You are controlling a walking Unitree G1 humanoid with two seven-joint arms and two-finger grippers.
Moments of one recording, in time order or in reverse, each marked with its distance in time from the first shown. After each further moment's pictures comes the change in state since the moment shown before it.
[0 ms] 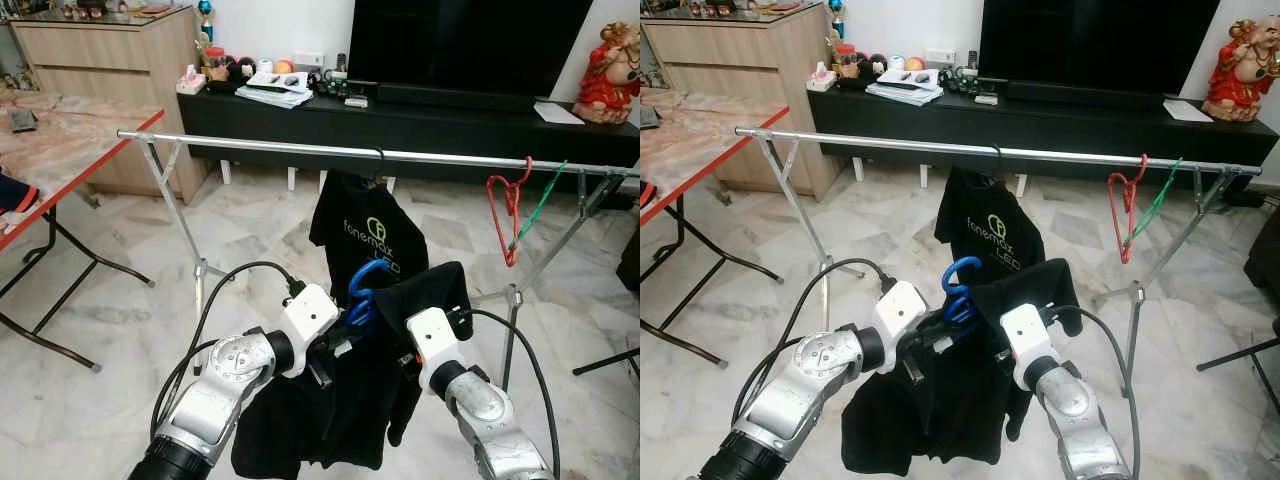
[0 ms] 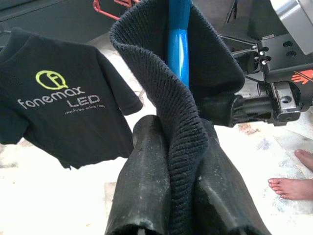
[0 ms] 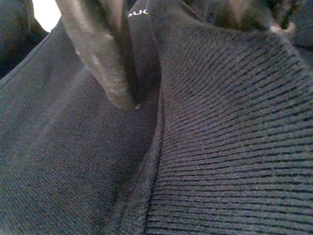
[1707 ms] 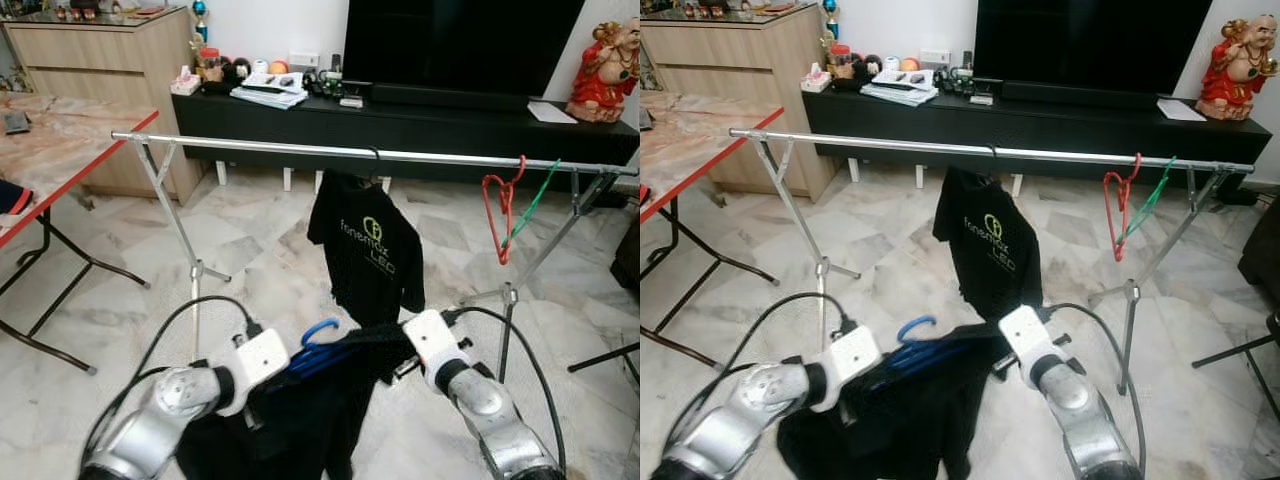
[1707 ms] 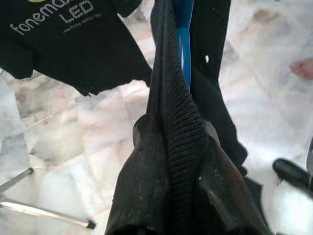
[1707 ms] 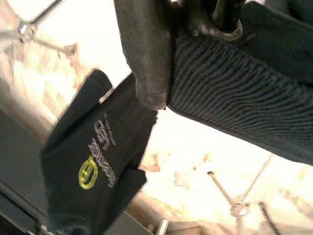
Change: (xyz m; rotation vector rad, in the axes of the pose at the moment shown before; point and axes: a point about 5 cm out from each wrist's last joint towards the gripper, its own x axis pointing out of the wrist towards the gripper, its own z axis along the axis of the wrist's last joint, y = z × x) left arm -0.075 0.021 -0.062 0.239 0.368 -0.074; right arm 0.006 -0.010 -0.011 -0.240 0.142 -0.005
